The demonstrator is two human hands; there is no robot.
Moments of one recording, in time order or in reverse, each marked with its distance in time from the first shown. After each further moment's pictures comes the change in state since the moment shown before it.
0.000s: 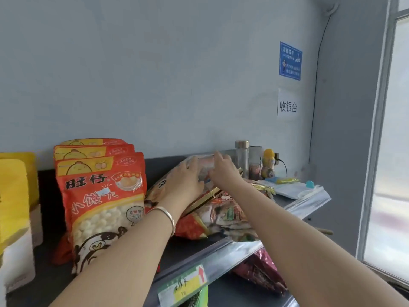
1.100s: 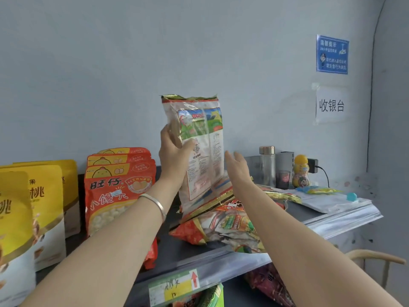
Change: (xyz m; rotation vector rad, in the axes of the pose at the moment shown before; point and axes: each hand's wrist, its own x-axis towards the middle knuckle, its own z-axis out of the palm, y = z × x) left_hand 0.001 0.036 -0.073 -1.004 0.593 -0.144; right_hand 0.024 0.018 -0.009 1.002 -0.034 0.204
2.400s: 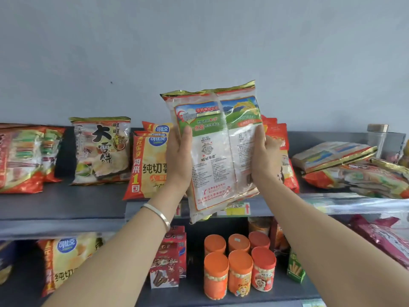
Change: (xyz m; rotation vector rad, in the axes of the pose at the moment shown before) left_hand -0.127 0.120 -0.371 -0.032 0.157 -0.007; right_hand -0.279 -0.041 0.235 -0.087 0.137 -0.294
